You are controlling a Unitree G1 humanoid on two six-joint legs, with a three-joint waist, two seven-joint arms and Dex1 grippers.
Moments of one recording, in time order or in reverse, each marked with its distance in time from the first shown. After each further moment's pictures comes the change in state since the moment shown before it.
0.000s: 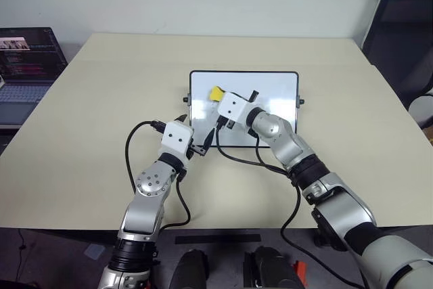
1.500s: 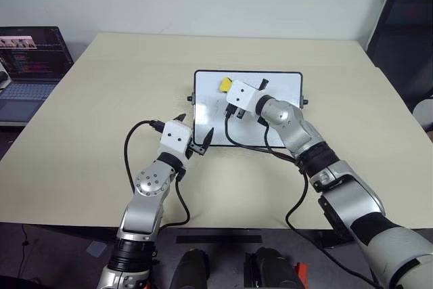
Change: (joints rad) left arm -0.008 0.002 0.003 0.002 -0.002 0.000 0.002; right arm -0.118 -0.076 -0.035 0.075 0.011 0.028 0.028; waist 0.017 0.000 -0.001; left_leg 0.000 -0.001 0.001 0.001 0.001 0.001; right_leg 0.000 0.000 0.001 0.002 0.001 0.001
